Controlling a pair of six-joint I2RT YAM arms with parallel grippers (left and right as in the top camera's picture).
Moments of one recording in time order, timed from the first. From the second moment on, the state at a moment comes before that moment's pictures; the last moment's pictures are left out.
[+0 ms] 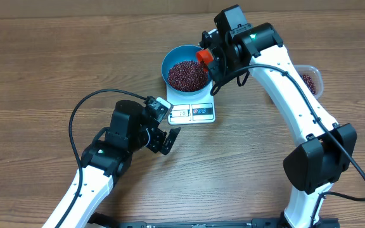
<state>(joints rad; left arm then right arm) -0.38 1.14 0.71 -0.34 0.24 0.13 0.41 1.99 1.96 -1.22 -0.09 -0.19</state>
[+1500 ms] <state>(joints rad) -0.38 1.14 0.71 -0.34 0.24 0.13 0.18 1.99 1.96 -1.24 -0.67 -0.24</state>
